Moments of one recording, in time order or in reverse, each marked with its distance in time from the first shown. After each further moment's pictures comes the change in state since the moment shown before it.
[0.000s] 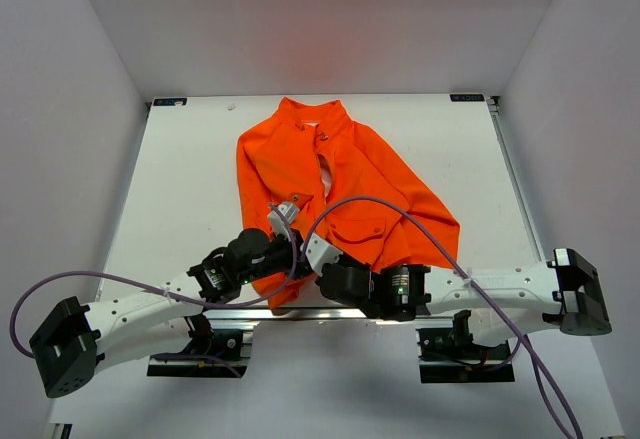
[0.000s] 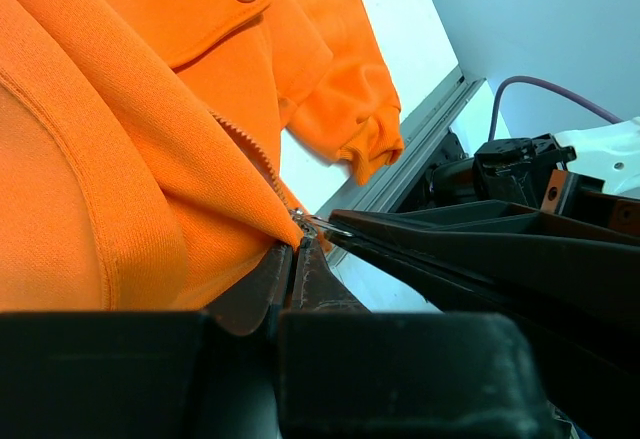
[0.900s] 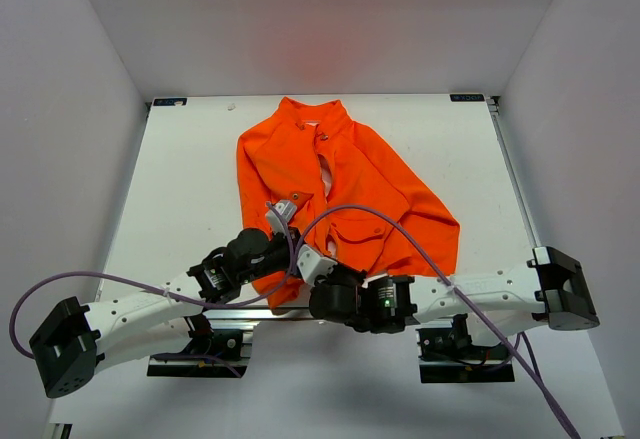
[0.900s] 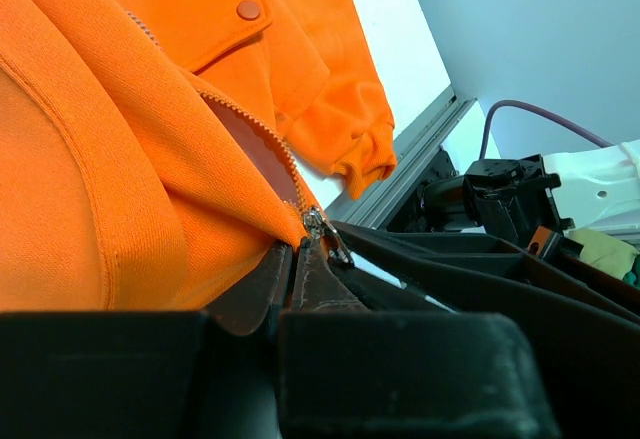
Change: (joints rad) left arm 0.000 -0.001 0.000 0.015 -0.027 -0.039; right arm 0.080 0.096 0.024 -0.024 0.187 0.030
